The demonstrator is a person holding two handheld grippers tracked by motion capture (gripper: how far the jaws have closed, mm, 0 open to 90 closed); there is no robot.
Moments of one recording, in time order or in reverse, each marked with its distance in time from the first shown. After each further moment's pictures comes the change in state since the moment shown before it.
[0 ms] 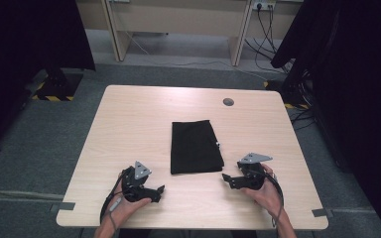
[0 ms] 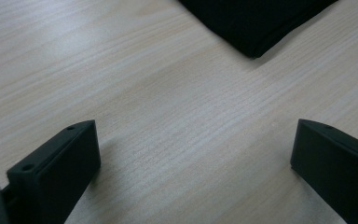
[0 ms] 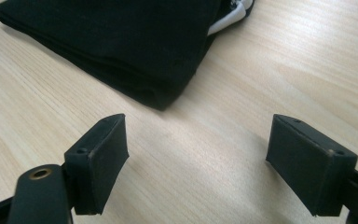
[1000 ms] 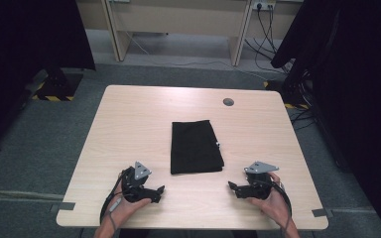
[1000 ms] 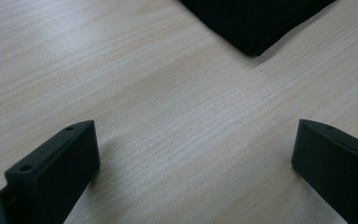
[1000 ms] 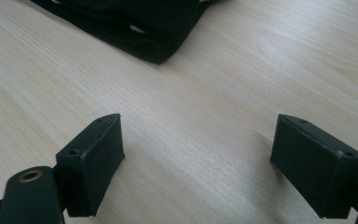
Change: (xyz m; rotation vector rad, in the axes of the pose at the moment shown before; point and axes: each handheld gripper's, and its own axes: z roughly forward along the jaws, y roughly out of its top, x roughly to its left) left arm 0.000 -0.001 -0.001 0.003 0.002 0.001; right arm 0.005 -0.023 -0.020 0.006 -0.053 -0.038
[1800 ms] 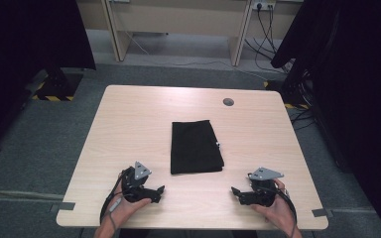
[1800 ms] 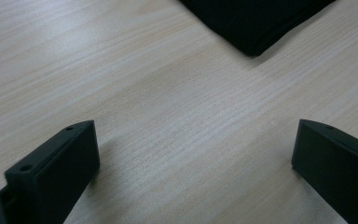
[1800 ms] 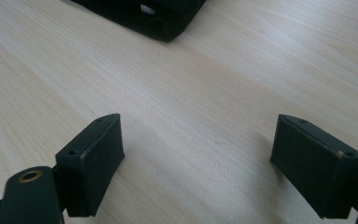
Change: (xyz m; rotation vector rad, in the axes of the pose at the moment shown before) left arm 0.000 0.000 0.000 0.000 0.000 0.000; right arm 0.006 -0.014 -0.015 0.002 -0.004 0.003
